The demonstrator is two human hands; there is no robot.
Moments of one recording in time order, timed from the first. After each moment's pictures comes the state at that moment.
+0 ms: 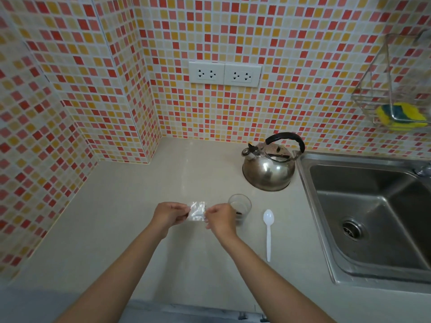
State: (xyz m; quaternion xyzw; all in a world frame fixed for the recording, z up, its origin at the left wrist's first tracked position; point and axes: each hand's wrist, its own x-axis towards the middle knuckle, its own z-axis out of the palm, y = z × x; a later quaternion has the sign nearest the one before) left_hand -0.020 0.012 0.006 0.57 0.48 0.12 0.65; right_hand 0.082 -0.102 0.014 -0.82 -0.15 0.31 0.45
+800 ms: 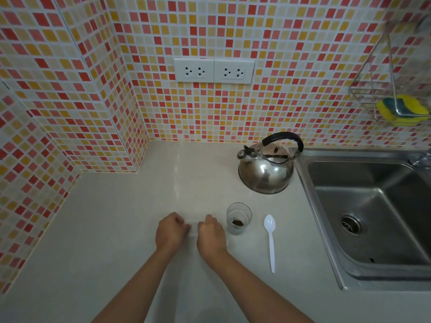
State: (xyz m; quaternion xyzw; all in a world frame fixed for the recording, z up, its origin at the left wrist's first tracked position) left_hand 0.010 0.013 -0.041 0.74 0.55 0.08 0.38; right_hand 0.079 -0.082 -0.028 -0.89 -0.41 0.17 0.11
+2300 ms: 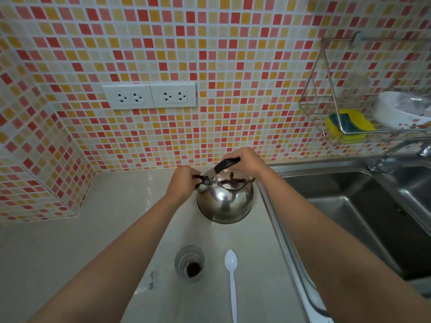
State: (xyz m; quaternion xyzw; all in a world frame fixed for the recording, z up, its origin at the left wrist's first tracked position) left_hand 0.262 0.034 0.063 0.90 0.29 0.10 0.32; right_hand 0.409 -0.109 0.108 -0.85 -0.39 0.20 0.29
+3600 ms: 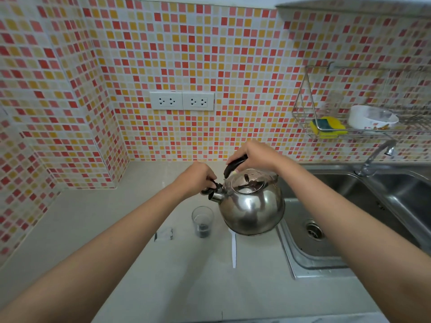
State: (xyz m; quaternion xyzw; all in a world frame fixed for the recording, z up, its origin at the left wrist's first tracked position) left_hand 0.127 -0.058 0.151 0.97 0.15 0.04 0.21; right_hand 0.279 -0.196 0.204 -0.81 -0.55 0.12 0.17
